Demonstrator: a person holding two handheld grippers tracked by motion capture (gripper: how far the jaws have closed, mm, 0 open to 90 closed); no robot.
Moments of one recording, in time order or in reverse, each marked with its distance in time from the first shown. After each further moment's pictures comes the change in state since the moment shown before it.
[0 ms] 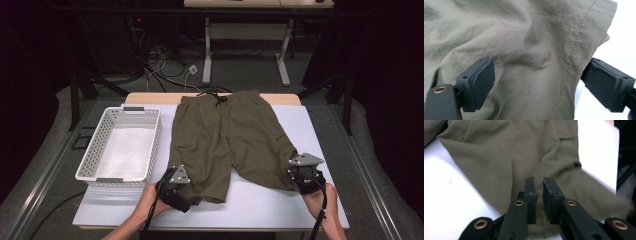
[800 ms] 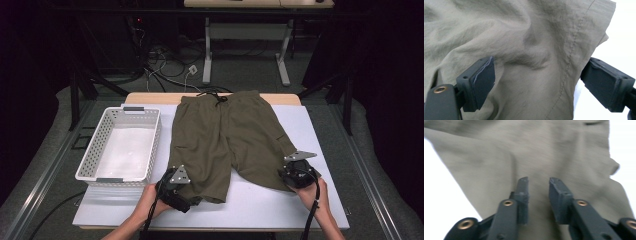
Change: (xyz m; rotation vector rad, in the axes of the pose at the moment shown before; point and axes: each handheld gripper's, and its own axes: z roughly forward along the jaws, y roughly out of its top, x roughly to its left) left arm -0.001 0.001 -0.001 0.003 -0.002 0.006; right arm -0.010 -0.009 0.050 0.055 0.158 0.048
